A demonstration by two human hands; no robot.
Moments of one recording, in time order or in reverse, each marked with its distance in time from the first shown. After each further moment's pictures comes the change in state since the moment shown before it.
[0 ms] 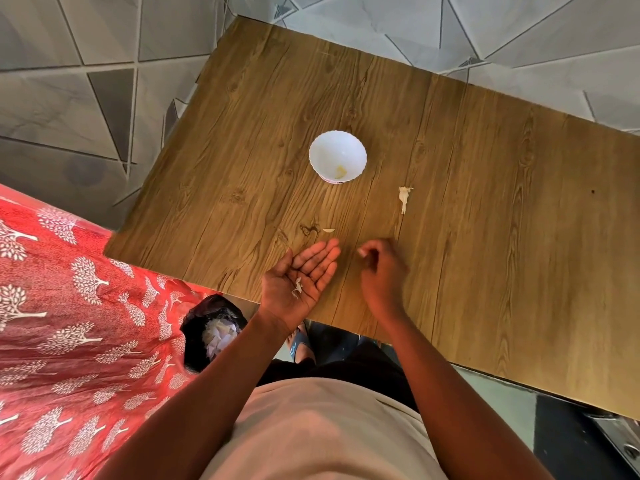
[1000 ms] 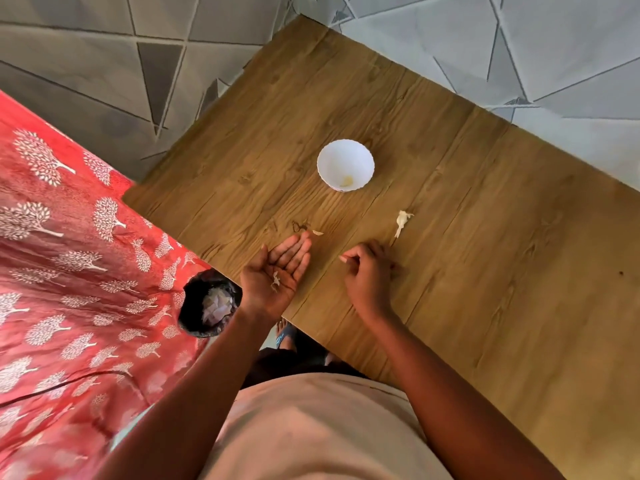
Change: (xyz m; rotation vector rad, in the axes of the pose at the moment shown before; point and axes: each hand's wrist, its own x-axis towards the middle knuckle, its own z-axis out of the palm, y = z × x) left_hand 0.009 -0.038 0.023 -0.116 0.213 0.409; right_hand 0.052 0.033 -0.019 -0.092 -0.255 -0.277
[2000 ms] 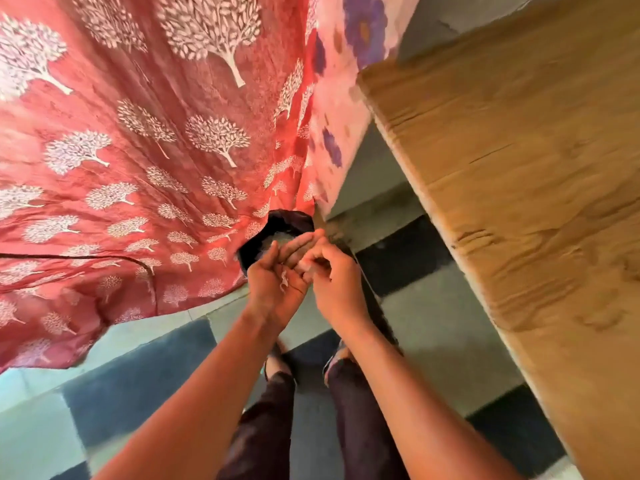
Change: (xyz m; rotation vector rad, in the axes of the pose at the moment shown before) left_hand 0.000 0.150 -0.317 -0.260 0.250 0.305; right_hand -0.092 -0.156 0.342 0.301 -0.681 -0.149
